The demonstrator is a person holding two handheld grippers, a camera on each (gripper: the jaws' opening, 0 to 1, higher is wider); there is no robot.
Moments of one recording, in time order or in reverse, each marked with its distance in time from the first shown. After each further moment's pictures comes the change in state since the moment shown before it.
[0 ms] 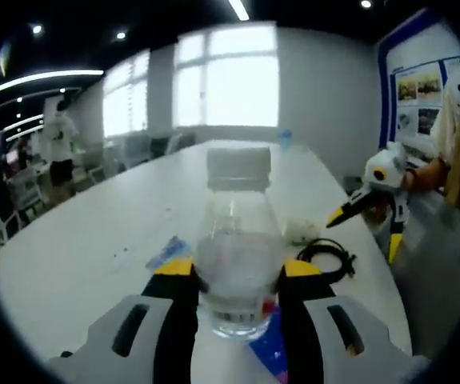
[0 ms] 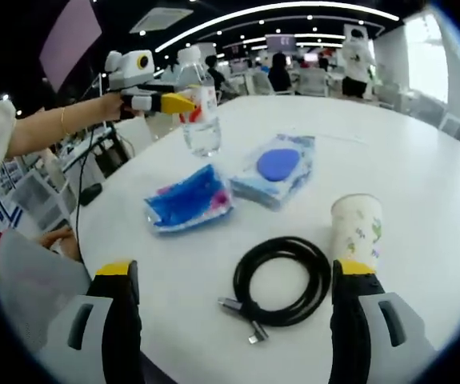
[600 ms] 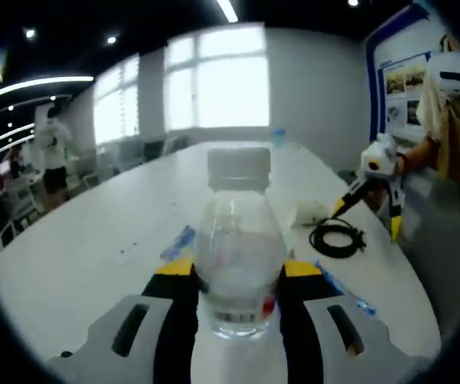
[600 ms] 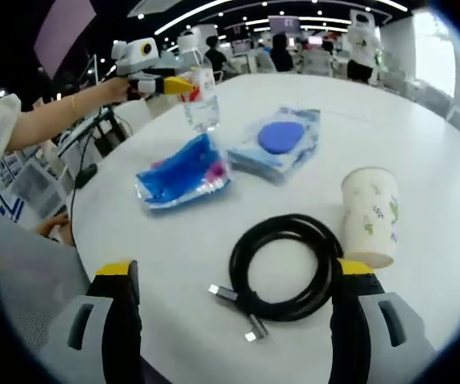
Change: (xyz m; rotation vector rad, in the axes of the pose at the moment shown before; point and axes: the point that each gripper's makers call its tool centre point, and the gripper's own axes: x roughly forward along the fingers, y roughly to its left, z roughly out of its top) left arm -0.004 0.037 -0.031 0.044 -0.028 -0.051; right arm 0.018 -0.002 -0.024 -0.005 0.096 0.017
